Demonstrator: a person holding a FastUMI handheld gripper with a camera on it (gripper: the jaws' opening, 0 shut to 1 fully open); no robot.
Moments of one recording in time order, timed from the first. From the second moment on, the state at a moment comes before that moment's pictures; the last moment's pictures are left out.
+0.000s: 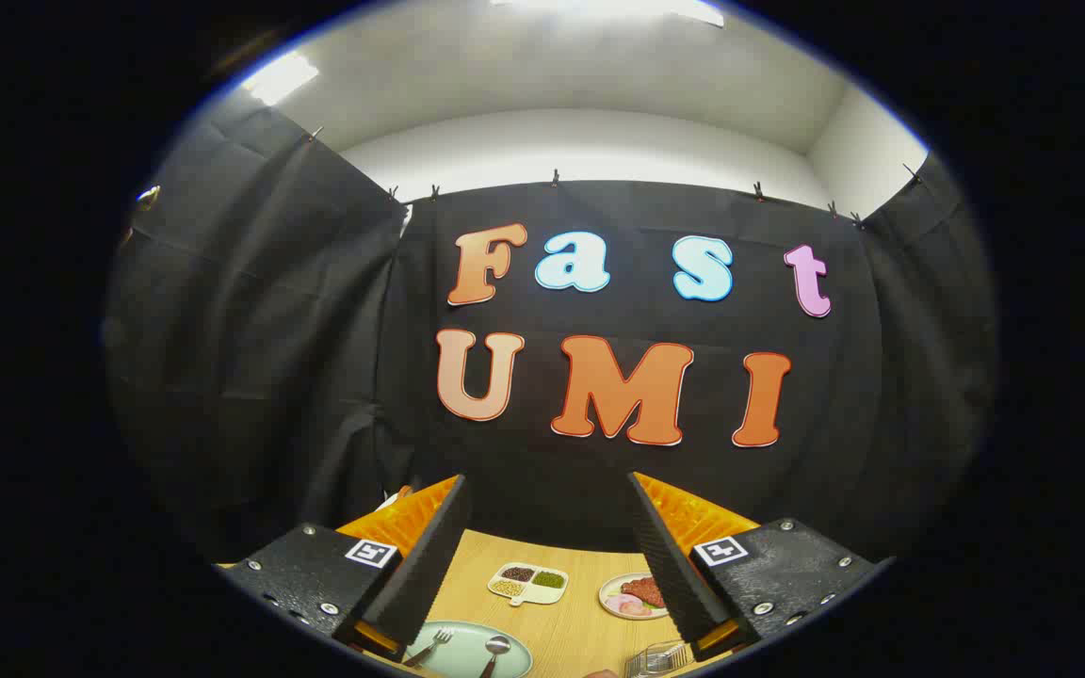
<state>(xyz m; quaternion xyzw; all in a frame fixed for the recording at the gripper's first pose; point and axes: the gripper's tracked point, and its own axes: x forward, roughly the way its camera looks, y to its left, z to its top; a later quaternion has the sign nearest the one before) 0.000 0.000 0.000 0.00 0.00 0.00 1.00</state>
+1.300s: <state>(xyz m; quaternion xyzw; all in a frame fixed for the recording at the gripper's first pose) 0.046 0.040 -0.075 0.03 0.12 0.07 0.99</state>
